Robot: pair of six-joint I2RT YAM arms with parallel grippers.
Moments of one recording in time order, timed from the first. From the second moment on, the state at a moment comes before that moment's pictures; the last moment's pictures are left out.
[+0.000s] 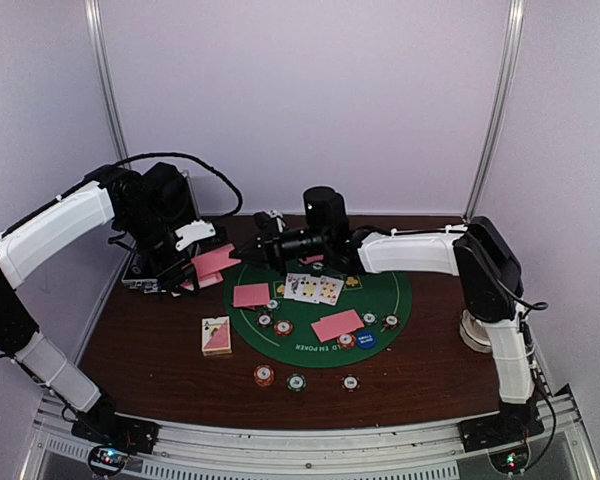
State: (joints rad) left arm -0.50 1.52 1.49 -1.26 0.19 0.56; right arm 0.84 2.21 1.72 0.40 -0.88 1.46
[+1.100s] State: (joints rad) left arm -0.50 1.52 1.49 -1.26 0.18 0.56; right arm 0.33 2.05 1.39 -0.21 -0.60 0.72
